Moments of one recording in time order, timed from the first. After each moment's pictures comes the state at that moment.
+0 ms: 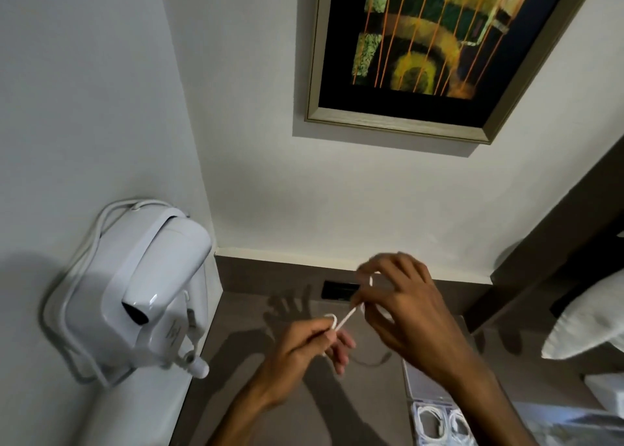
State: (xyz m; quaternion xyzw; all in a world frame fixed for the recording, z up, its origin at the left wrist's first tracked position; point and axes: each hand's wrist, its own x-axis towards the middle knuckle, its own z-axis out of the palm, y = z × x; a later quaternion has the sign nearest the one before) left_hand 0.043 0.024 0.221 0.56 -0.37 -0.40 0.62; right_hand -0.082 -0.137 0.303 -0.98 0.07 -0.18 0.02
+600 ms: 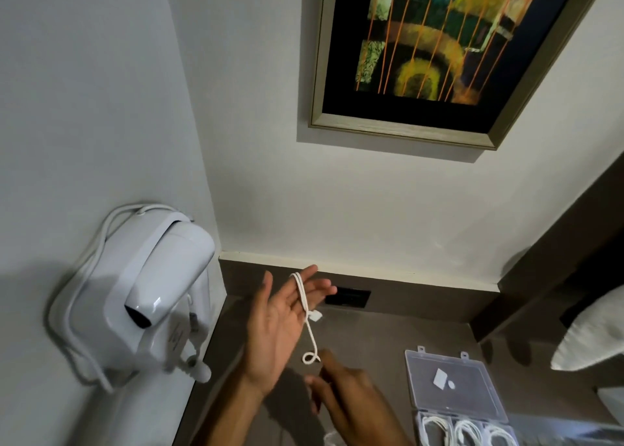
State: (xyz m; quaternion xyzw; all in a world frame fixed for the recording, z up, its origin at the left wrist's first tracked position) left_hand 0.066 0.018 0.242 0.37 -0.18 -0.42 0.81; right_hand -0.082 -0.065 0.213 -0.90 0.17 -0.03 0.39
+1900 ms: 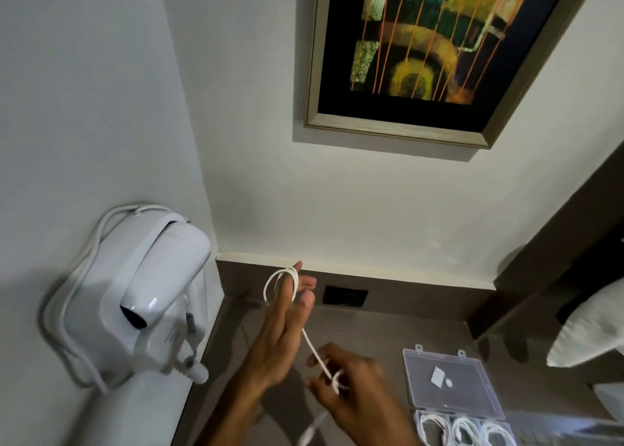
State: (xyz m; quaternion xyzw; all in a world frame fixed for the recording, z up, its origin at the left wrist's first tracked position) left_hand 0.065 0.017 0.231 0.71 -0.34 -0.21 0.59; right_hand -0.087 -0.066 0.237 -0.88 0.22 -0.08 0.42
